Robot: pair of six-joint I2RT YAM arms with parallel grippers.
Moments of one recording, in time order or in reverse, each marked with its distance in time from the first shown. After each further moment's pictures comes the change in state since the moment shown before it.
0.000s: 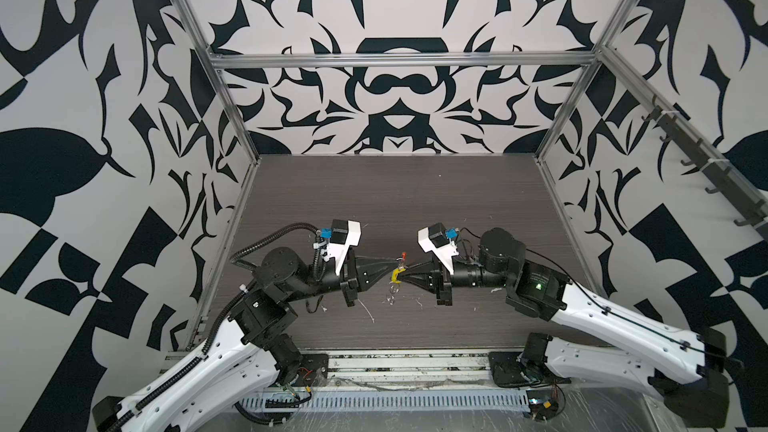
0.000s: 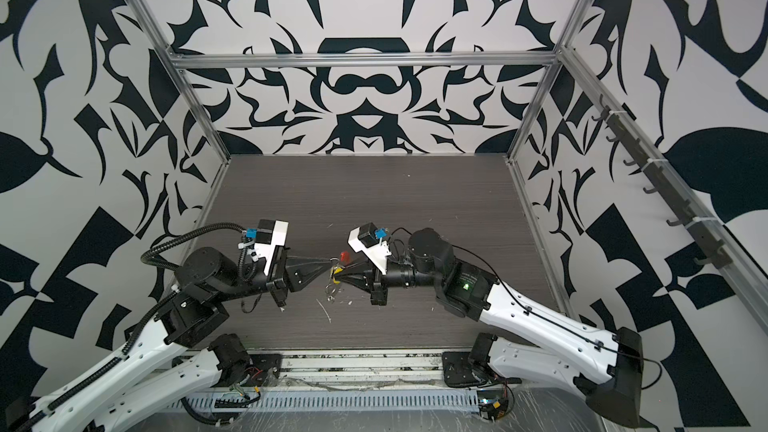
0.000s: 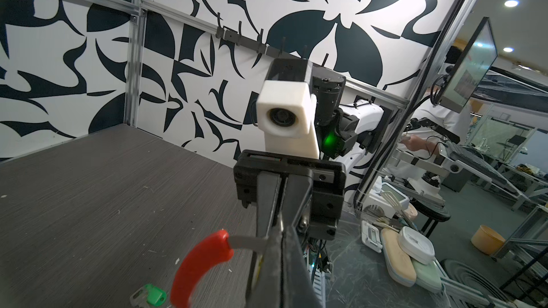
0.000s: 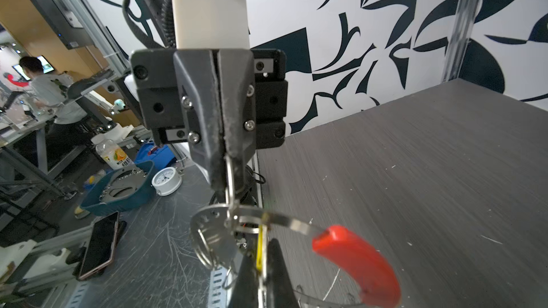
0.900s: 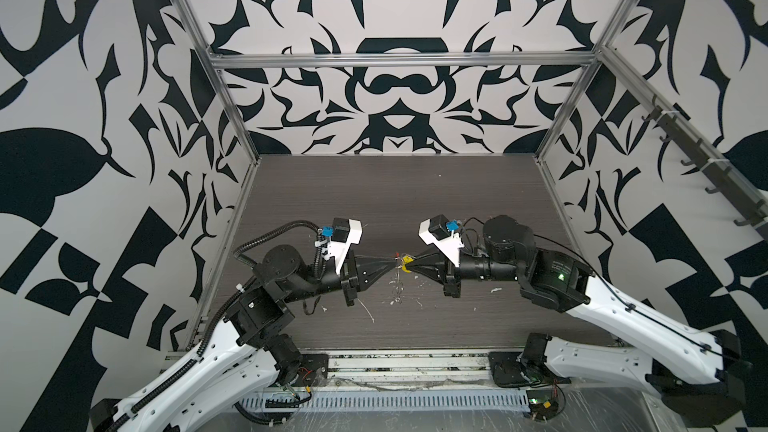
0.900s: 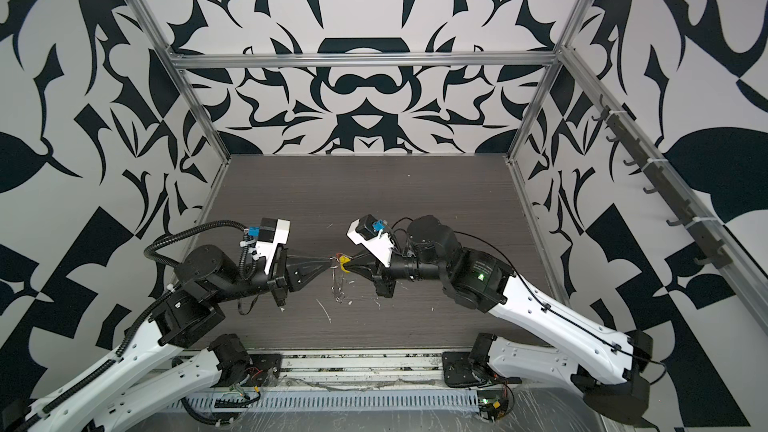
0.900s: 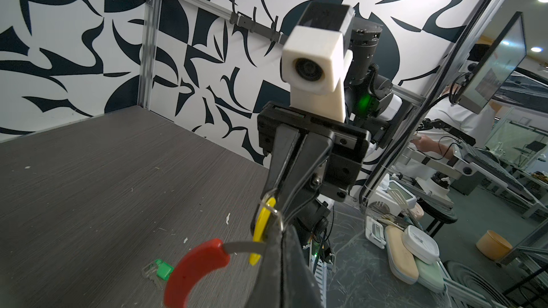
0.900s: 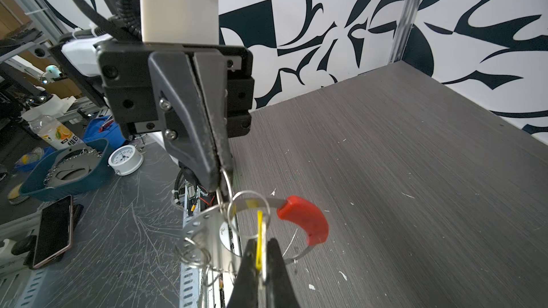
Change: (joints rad) left arm 0.000 -0.006 0.037 -0.124 -0.053 0.008; right arm 0.002 0.027 0.231 -0.370 0.151 -0.131
